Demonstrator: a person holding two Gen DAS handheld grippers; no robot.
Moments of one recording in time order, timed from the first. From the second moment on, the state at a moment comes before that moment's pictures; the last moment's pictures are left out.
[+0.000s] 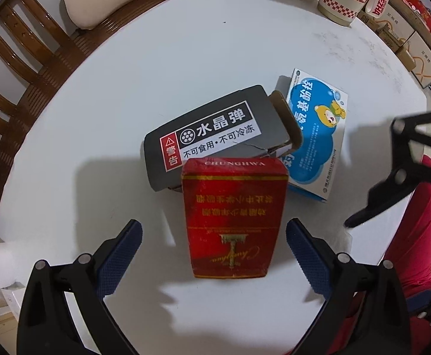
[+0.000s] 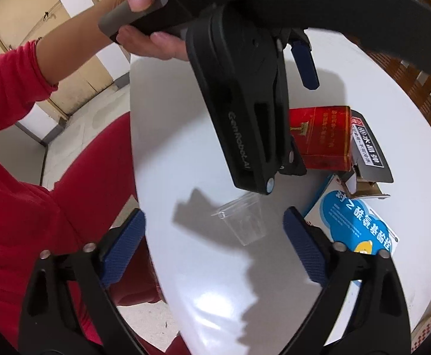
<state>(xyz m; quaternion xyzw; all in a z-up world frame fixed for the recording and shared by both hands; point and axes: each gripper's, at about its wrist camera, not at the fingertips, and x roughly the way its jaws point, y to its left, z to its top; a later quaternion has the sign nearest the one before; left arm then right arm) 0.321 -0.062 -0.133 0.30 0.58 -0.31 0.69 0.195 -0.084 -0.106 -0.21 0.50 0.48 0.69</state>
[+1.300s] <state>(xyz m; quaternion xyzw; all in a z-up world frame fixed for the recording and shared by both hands) 0.333 -0.071 -0.155 0.29 0.59 -0.29 0.69 0.189 -0.080 -0.129 -0.23 0.48 0.46 0.71</state>
